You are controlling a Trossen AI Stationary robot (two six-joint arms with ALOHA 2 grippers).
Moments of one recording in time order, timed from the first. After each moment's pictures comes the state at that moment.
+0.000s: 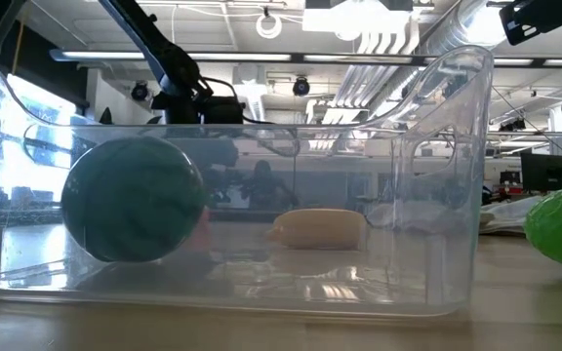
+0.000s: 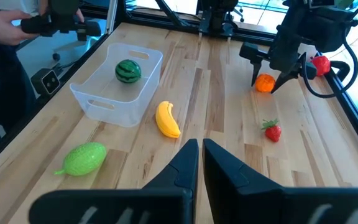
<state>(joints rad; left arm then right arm) 0.65 1.84 1.08 -0.66 0.20 0.70 0.13 0.37 0.72 -0.80 -0.01 -0.10</state>
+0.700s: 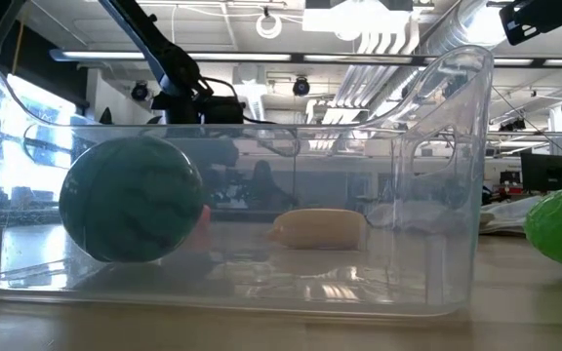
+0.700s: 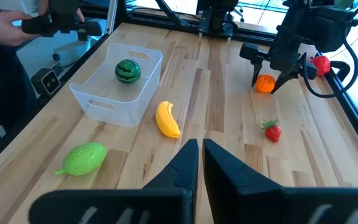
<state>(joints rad) 0.65 1.85 1.08 -0.66 0.19 0.70 0.13 0.37 0.72 -0.80 -0.01 -0.10</state>
